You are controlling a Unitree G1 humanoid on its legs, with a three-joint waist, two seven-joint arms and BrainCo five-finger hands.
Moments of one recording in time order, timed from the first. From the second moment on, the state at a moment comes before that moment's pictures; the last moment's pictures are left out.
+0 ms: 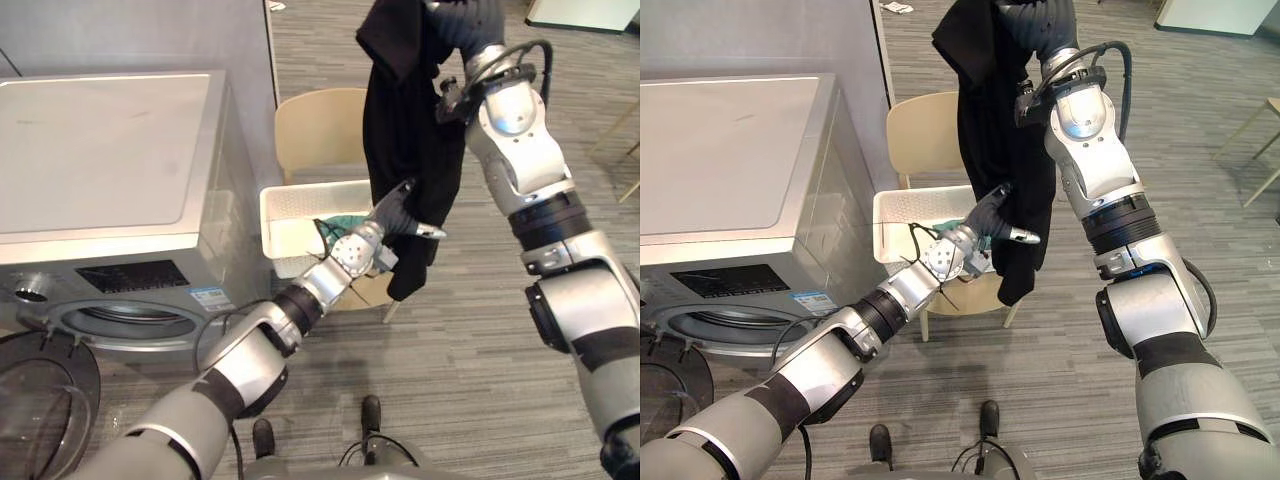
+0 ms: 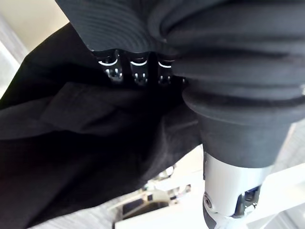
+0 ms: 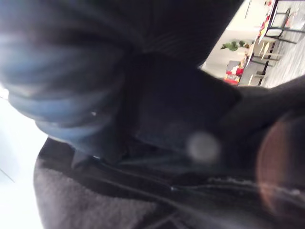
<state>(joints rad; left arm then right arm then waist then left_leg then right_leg) -0.96 0.00 -0.64 0.78 -0.13 -0.17 0.16 -1.21 -0.51 0.34 0.47 0.46 -0.13 -0.12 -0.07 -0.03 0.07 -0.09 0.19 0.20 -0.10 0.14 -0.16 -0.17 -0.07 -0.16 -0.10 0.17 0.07</state>
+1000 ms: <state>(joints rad) -1.00 -0.01 -0.50 0.87 -0.38 -0.20 0.22 -1.15 -0.52 0.40 0.36 0.55 -0.19 -0.10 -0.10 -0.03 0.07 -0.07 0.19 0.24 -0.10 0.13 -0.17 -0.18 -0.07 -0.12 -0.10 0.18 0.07</state>
